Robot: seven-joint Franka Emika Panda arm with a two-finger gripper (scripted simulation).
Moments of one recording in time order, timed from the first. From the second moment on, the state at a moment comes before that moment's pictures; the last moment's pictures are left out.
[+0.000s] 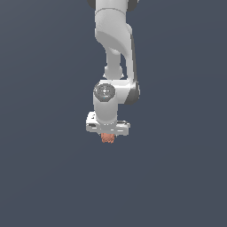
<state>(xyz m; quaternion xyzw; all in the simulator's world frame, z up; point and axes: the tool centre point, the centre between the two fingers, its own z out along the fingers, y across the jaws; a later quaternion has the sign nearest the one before) 0.018 -0.028 0.076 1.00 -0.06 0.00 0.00</state>
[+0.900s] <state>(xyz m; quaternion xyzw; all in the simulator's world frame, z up) 0.084 0.115 0.166 1.00 -0.06 0.00 0.00</state>
